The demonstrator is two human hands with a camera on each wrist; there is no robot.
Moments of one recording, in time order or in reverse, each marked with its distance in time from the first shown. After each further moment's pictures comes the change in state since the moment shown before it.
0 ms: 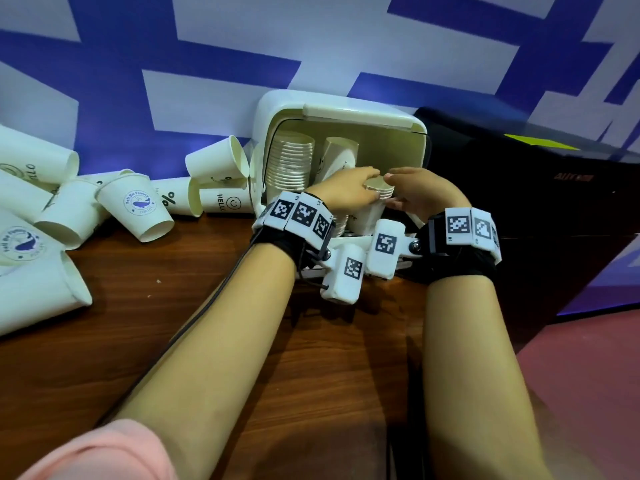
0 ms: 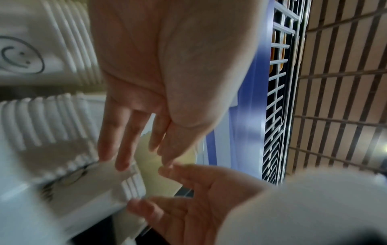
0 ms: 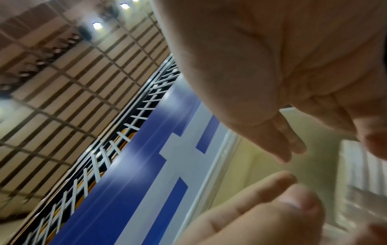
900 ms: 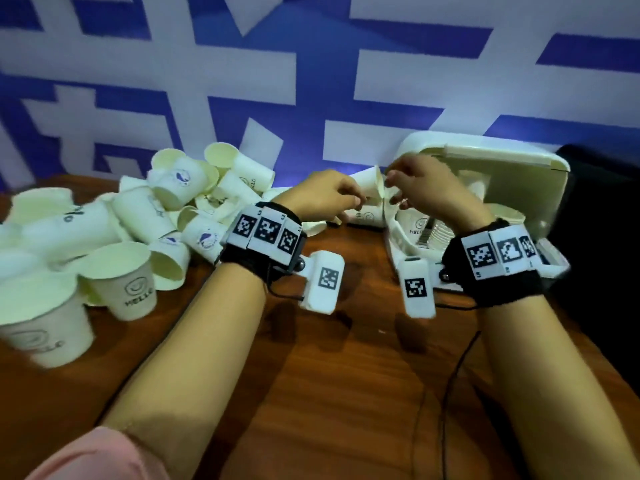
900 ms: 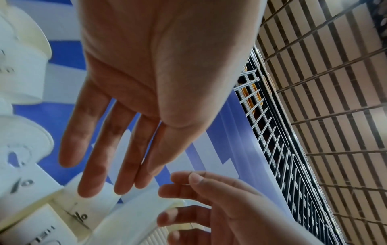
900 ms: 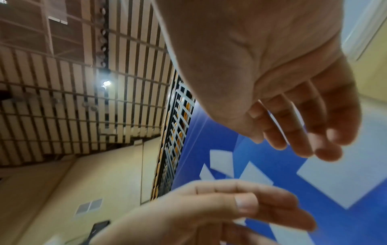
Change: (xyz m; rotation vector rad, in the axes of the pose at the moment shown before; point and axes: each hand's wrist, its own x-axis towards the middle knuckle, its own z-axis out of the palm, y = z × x) left_hand -0.194 -0.052 -0.107 -0.074 0.281 -0.308; right_hand -0.118 -0.081 0.121 -0.381 -0.203 -0.671
